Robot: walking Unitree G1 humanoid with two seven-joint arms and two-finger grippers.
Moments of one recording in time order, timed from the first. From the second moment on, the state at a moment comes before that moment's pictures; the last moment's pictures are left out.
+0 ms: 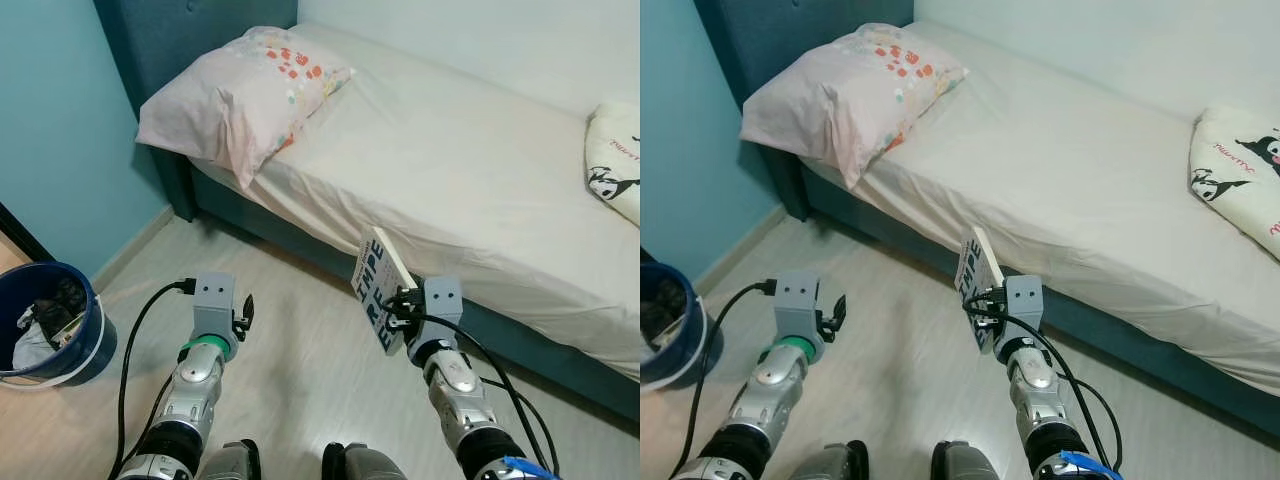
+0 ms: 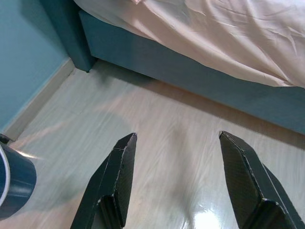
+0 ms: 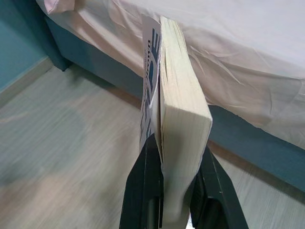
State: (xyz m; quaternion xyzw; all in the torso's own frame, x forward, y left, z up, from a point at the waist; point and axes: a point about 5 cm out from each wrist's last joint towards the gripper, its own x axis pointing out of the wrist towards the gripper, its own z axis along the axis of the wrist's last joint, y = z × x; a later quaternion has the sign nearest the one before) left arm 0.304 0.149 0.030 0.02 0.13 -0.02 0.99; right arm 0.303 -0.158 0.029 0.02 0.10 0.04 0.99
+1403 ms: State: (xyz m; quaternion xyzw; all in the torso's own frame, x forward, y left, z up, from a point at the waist) left arm 0.304 0.156 0.032 0.02 0.12 0.00 0.99; right arm 0.297 -0.162 0.032 0.01 0.07 0.02 1.00
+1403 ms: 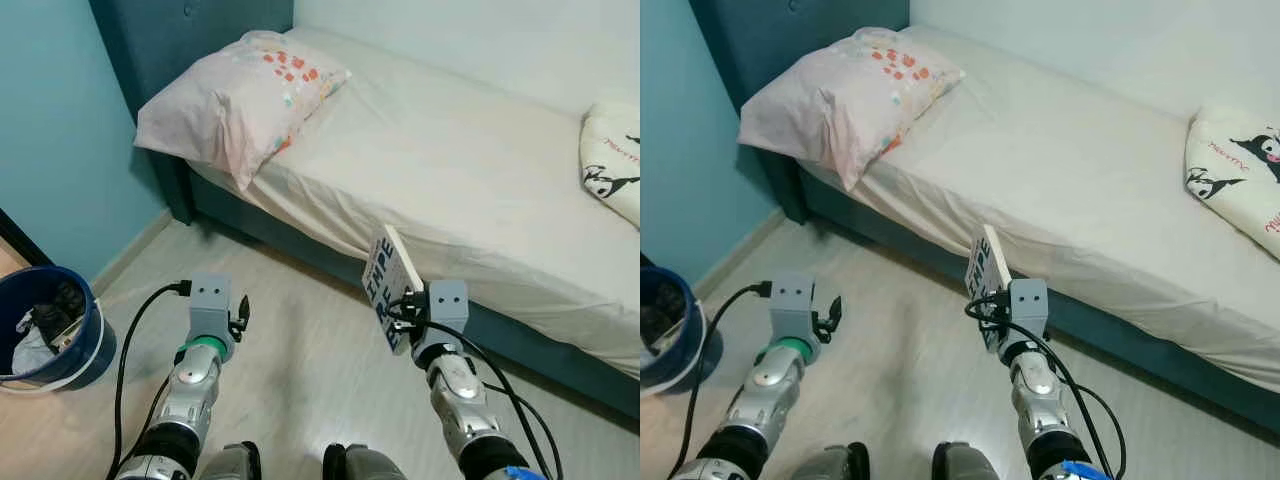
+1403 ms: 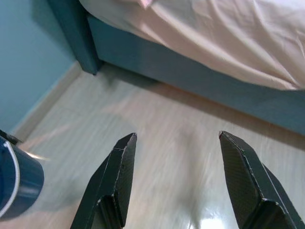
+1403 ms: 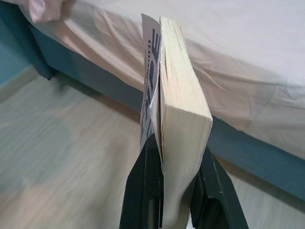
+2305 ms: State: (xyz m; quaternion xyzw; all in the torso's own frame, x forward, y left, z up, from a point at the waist) left arm 0.305 0.155 0.044 0.03 0.08 -0.01 1.00; right arm 0.304 -0.165 0.041 0.01 0.05 0.01 1.00
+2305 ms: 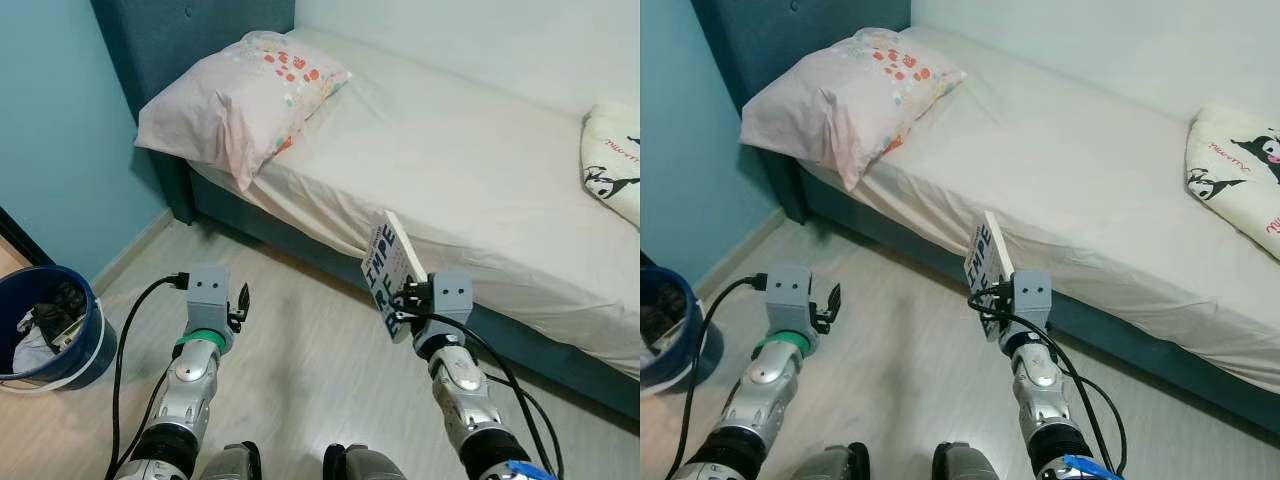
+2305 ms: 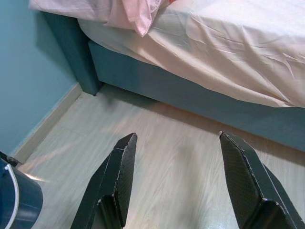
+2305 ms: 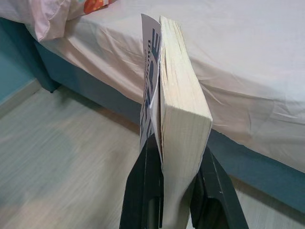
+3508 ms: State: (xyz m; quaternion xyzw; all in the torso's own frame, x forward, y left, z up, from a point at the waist) left arm 0.308 0.143 0.051 0.02 0.07 -0.07 1.00; right arm 0.304 -0.170 0.040 0.01 0.06 0.00 1.00
